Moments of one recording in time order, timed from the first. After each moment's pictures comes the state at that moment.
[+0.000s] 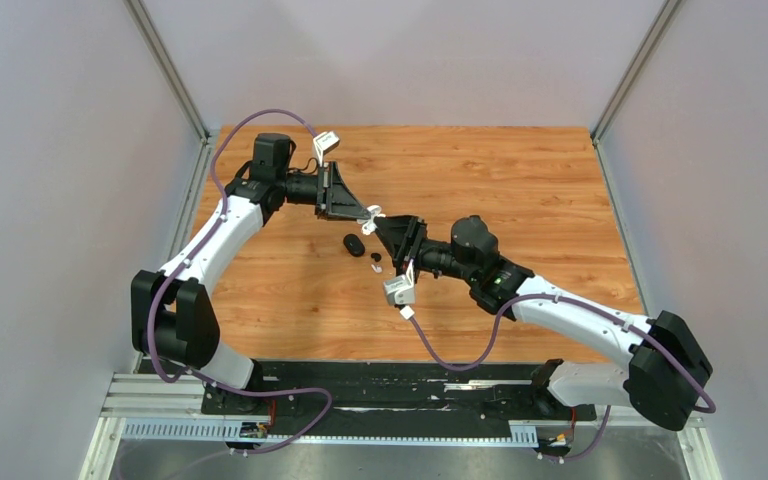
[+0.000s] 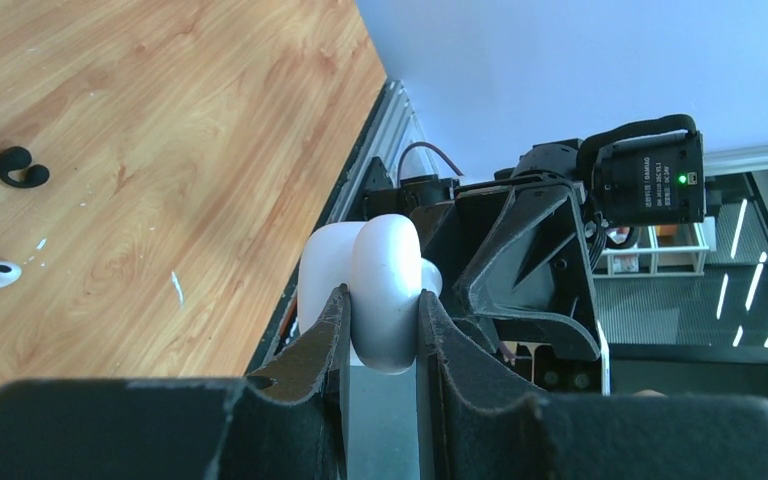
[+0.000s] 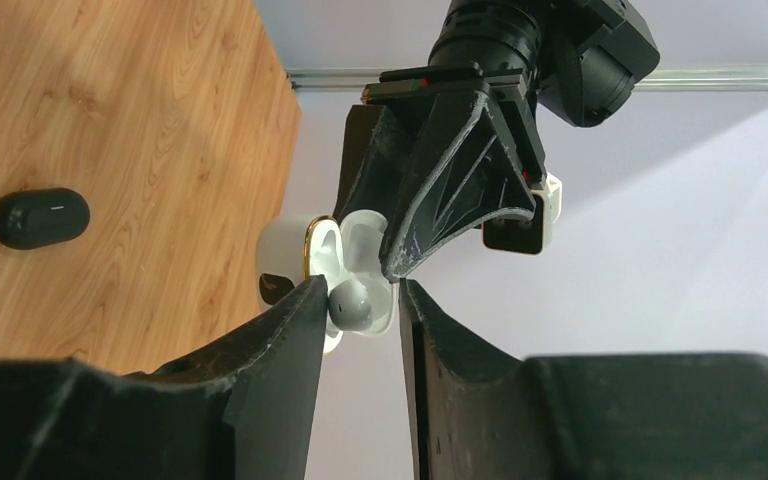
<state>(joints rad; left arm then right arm) -0.25 1.51 1.25 -0.35 1.20 -0.57 0.84 1.24 0.78 0.35 -0.41 -1.54</state>
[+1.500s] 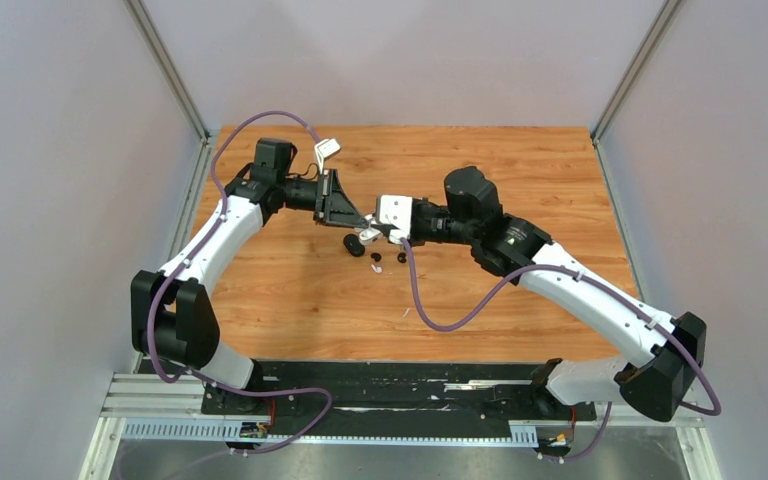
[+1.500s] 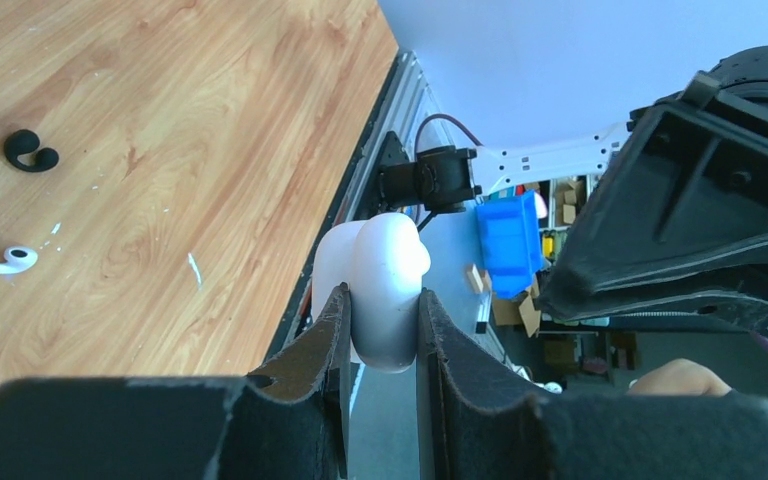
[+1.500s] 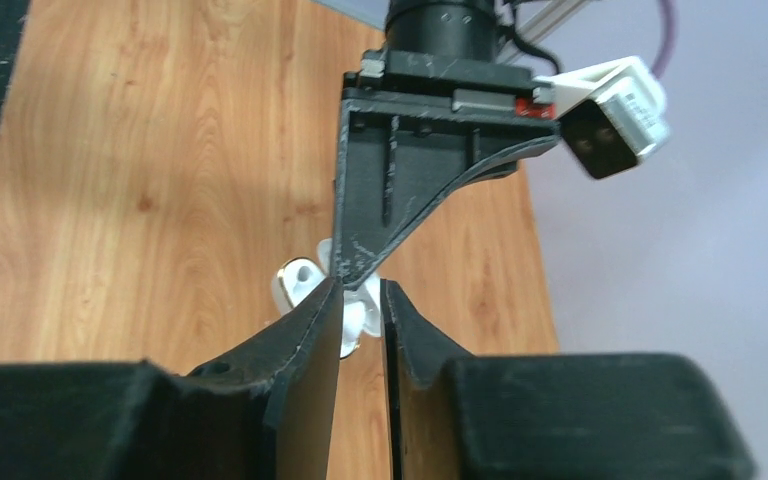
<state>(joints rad) -0.25 1.51 1.25 -0.46 1.21 -0.41 0.82 1.29 1.25 -0.22 -0.45 -0.75</state>
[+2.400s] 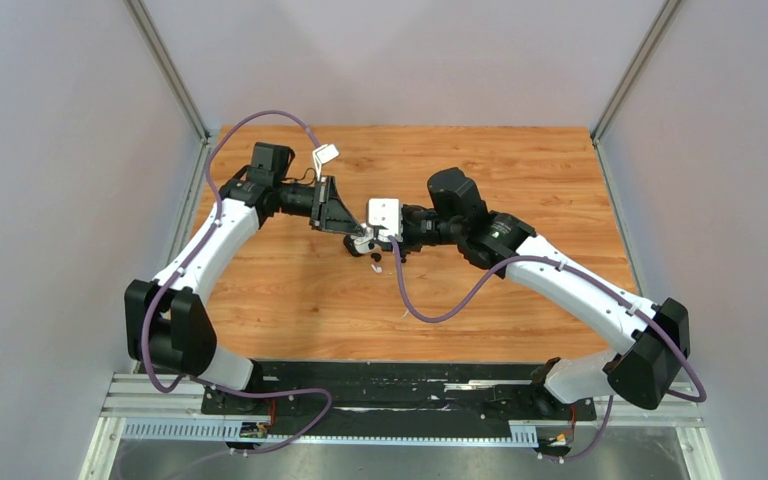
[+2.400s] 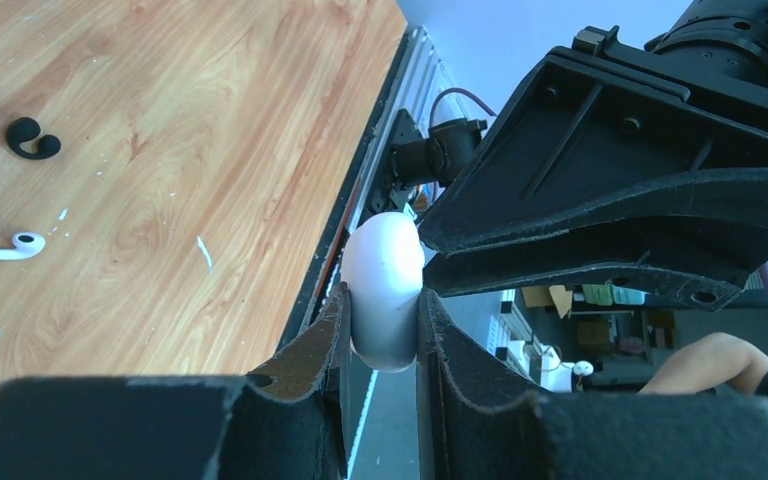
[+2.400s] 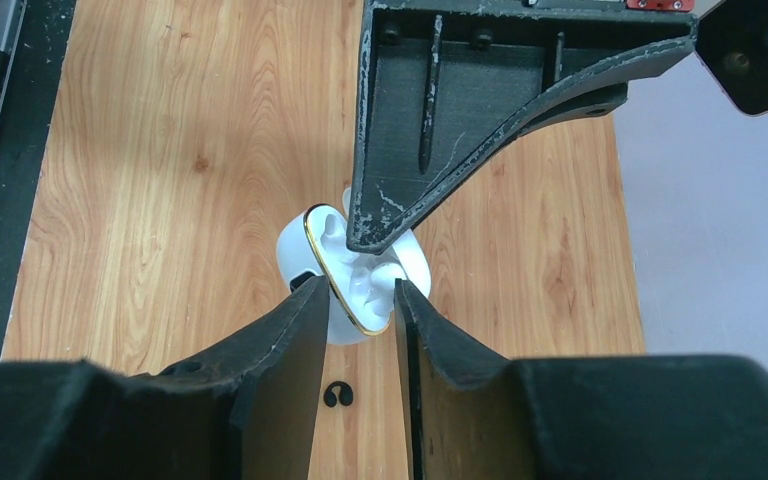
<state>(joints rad) -0.25 1.48 1.25 -0.59 1.22 -0.25 0.81 1.37 1.27 -0.32 -0.49 -0.72</state>
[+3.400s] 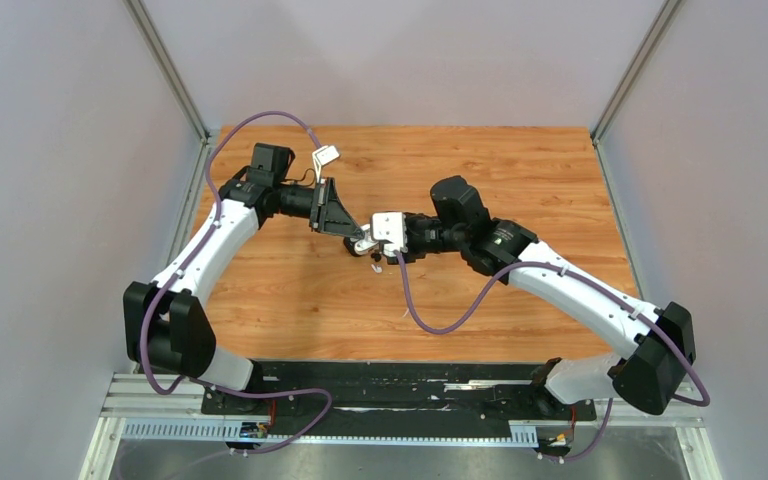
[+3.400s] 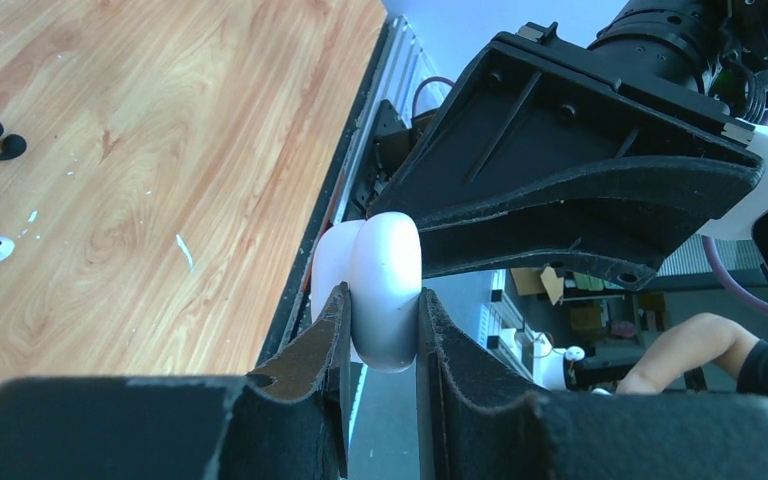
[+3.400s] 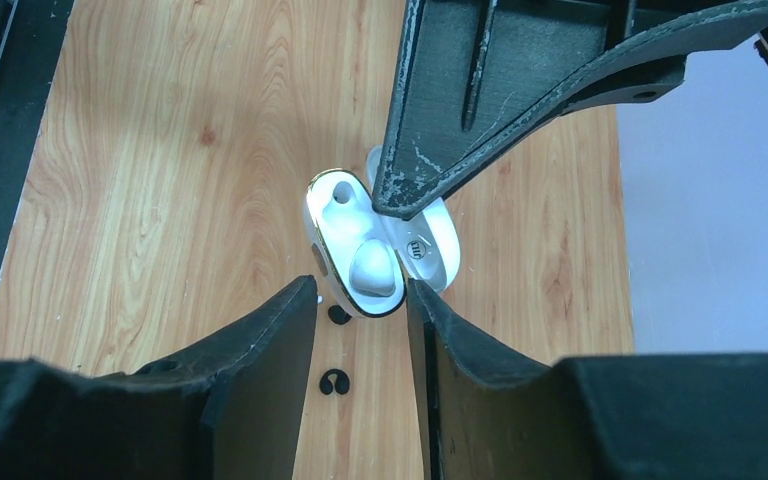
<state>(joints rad) -0.25 1.46 1.25 -0.62 1.26 -0.23 0.81 1.34 1.19 -0.31 -0.51 -0.81</state>
